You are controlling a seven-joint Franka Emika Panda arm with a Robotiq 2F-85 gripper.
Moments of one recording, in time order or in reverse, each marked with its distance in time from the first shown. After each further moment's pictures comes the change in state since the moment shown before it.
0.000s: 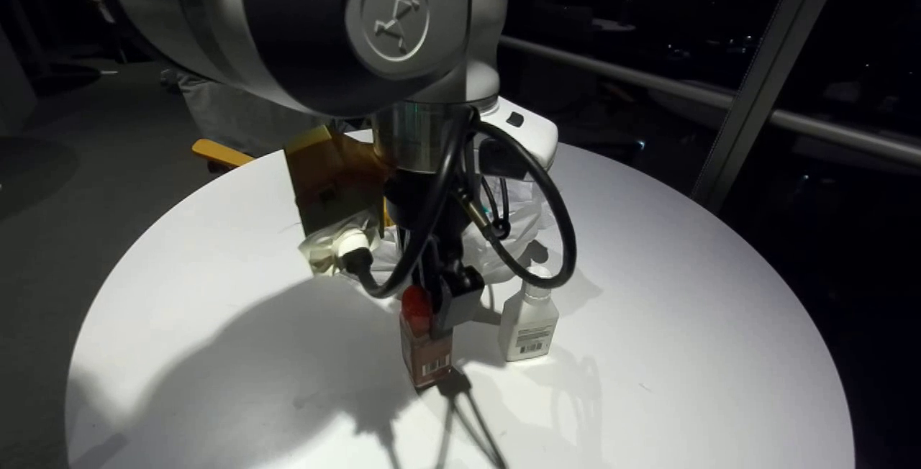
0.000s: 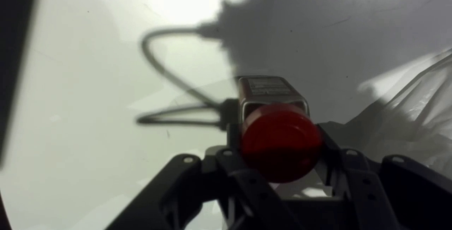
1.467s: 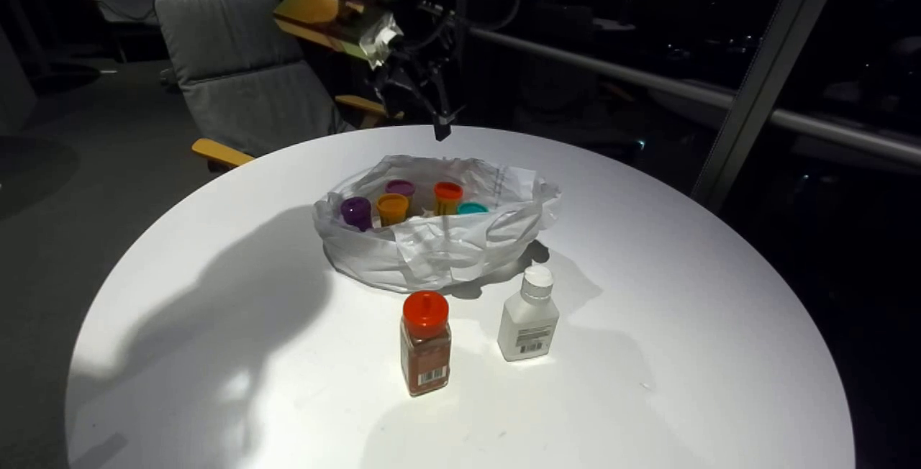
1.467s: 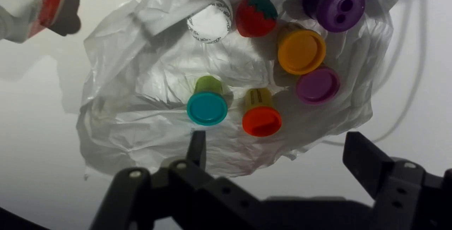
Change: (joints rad) arm 0.084 0.065 0.141 0.360 -0.179 -0.013 -0.043
